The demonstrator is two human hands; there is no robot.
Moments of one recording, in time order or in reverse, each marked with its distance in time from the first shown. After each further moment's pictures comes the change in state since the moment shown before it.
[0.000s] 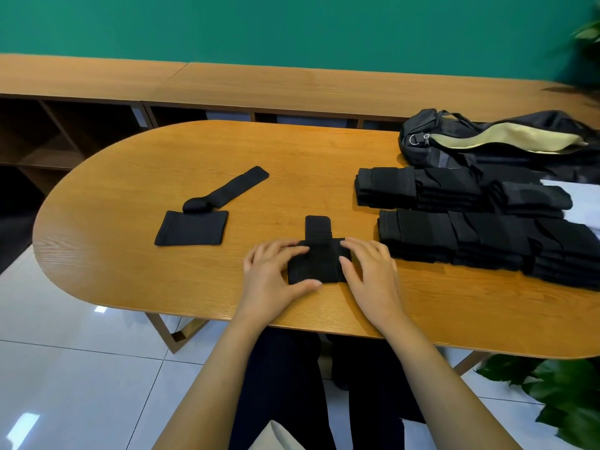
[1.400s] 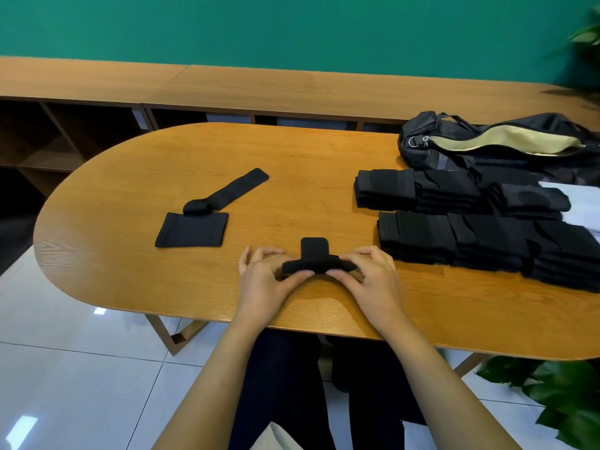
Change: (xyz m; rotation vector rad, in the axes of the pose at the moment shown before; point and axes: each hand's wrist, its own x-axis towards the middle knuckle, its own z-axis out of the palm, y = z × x) left_hand -0.002 0.000 0.001 -0.183 0.091 -0.025; right_hand -0.005 -0.004 -0.006 0.069 0.058 -0.054
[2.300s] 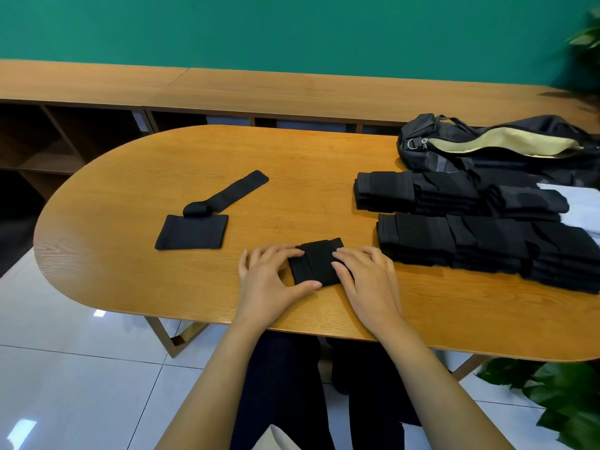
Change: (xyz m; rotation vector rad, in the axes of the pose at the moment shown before) left_hand 0.002 0.002 -0.001 0.224 -0.068 -0.030; right_hand 0.003 -0.002 0.004 -0.260 -0.088 -0.024
